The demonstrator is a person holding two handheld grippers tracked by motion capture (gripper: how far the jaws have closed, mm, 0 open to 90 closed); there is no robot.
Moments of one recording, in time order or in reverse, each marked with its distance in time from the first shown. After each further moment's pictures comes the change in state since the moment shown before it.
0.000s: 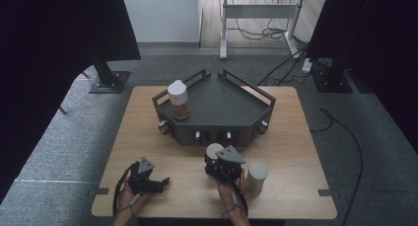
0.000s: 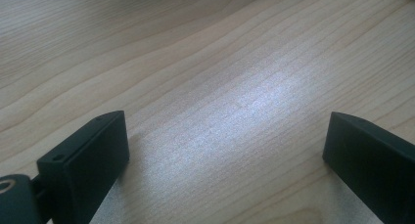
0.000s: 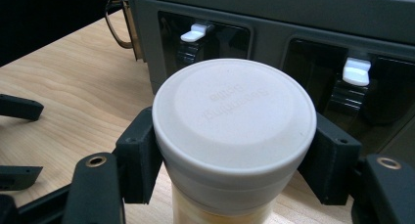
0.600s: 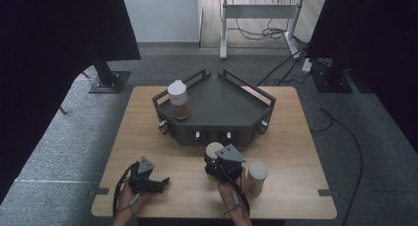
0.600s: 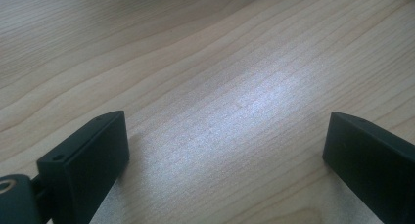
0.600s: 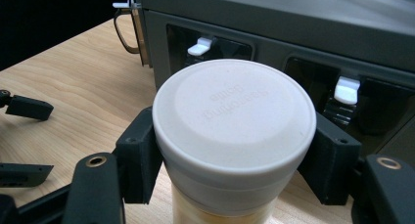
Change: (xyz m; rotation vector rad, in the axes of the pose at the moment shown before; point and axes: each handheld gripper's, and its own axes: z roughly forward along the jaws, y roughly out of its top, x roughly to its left) left arm 0.000 0.000 0.000 0.001 0.000 0.001; right arm -0.001 0.012 -0.010 -0.003 0.008 -0.032
